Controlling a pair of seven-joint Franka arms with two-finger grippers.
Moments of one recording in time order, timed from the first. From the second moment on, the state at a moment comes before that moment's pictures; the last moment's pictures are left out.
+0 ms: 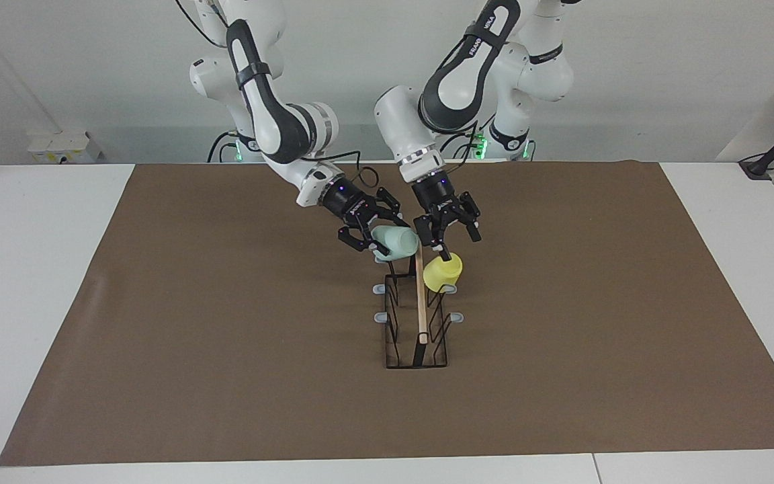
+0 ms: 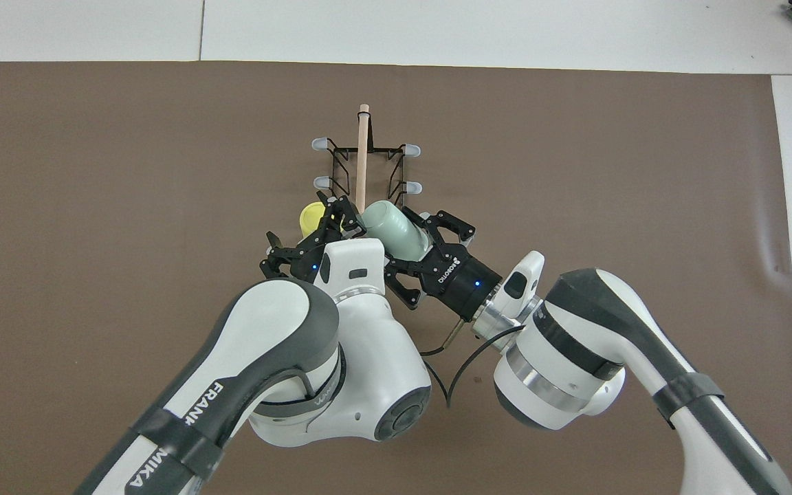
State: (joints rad) left arm -0.79 0.10 0.05 -2.03 1.15 2.15 -2.09; right arm 0.49 0.09 0.06 -2.19 2.52 2.56 -2.55
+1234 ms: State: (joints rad) left arm -0.53 -0.04 0.22 -1.94 0.35 2.22 -0.52; right arm 0.49 0.13 0.05 -2.12 2.52 2.60 -2.53
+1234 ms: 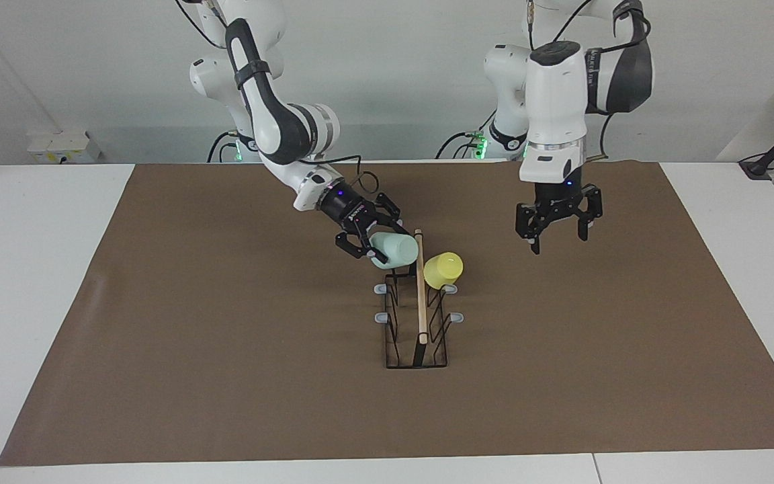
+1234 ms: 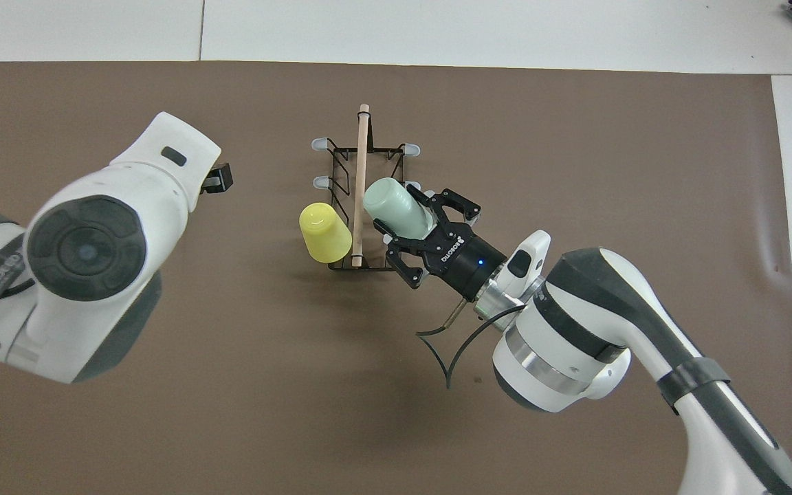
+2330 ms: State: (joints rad) left arm -0.16 -0.04 0.06 -1.62 0.04 1.69 0.13; right arm 0.43 0.21 0.04 -2.30 2.55 2.25 -2.70
